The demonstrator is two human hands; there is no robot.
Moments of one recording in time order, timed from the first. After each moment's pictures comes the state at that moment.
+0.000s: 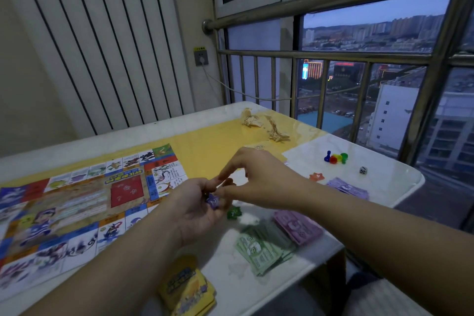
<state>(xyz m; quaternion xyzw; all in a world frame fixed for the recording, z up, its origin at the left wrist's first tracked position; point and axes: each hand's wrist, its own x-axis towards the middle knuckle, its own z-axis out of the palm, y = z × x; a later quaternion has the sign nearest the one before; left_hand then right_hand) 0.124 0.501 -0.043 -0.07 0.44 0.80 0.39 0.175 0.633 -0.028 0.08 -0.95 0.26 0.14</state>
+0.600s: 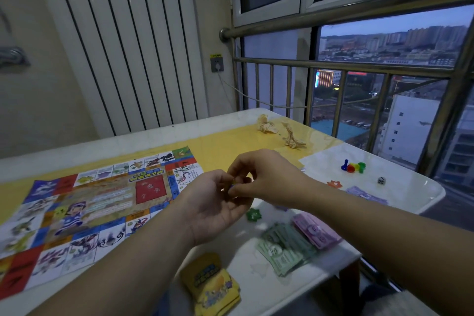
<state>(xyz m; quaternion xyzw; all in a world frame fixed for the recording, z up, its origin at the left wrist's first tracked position) 0.131 0.479 -0.027 -0.02 0.41 0.81 0.42 0.164 0.613 -0.018 0.10 -0.93 0.32 0.12</state>
